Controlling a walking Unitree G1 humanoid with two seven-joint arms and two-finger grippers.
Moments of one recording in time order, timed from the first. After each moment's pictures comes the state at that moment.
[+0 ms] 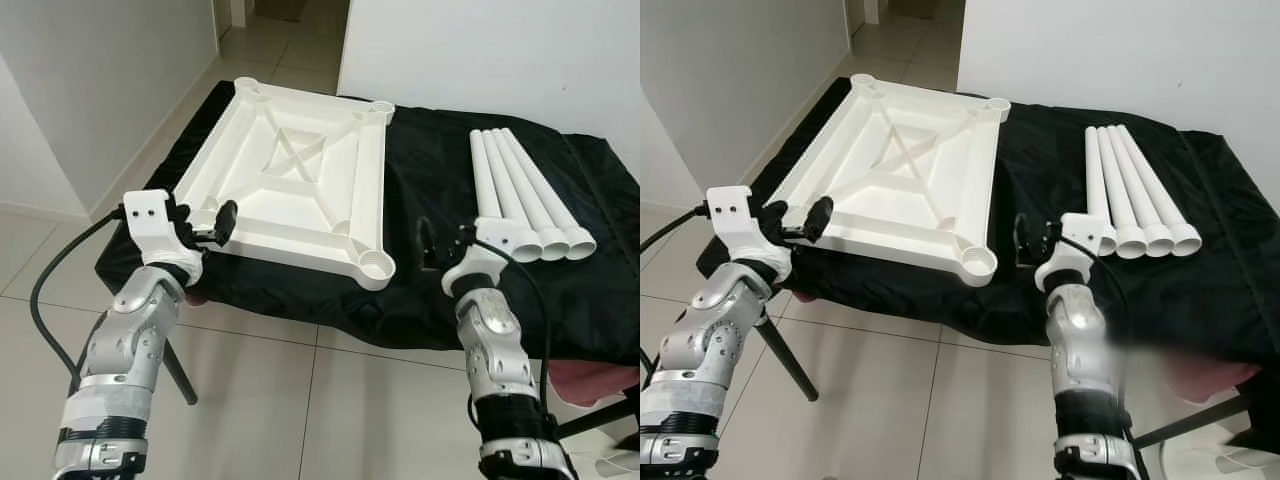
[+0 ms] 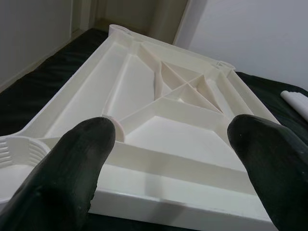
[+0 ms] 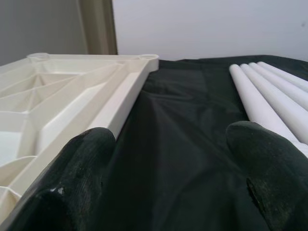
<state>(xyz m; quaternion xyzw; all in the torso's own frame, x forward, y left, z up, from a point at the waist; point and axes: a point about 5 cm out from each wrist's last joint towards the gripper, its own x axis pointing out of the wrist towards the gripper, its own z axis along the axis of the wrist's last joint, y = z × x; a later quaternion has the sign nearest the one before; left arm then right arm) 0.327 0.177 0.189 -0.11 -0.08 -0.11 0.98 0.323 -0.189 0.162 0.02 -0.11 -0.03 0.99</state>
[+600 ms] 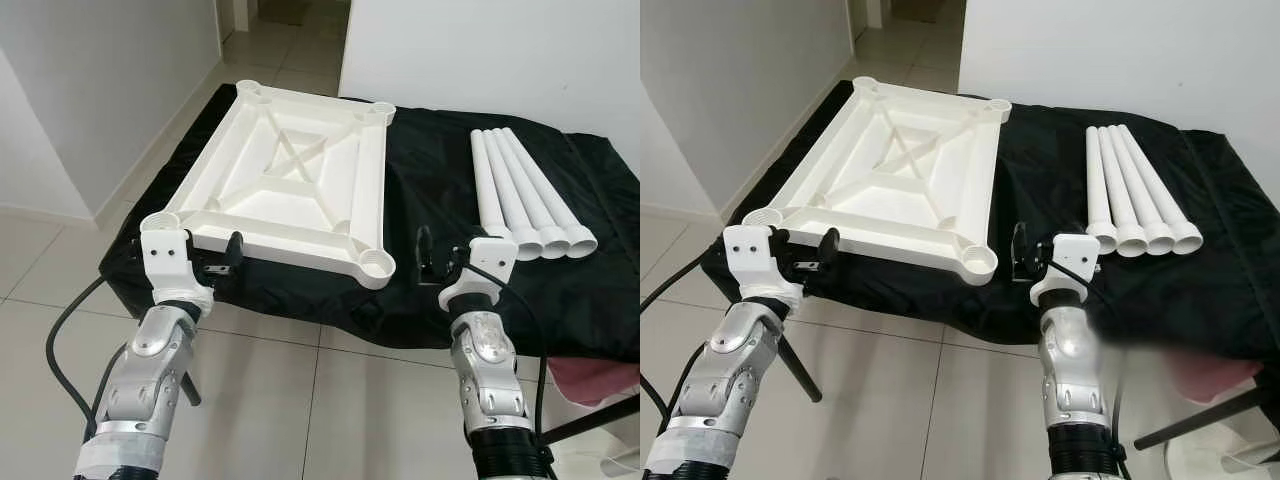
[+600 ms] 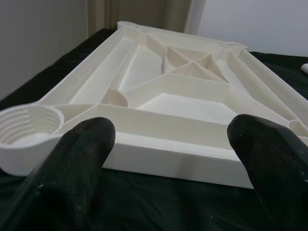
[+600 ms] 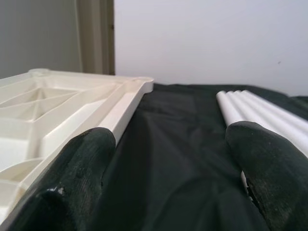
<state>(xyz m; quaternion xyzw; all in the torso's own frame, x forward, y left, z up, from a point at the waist) 0.301 0.163 0.159 -0.05 -0.08 -0.09 0.99 0.304 -0.183 0.166 -0.03 -0.17 -0.05 0.98</state>
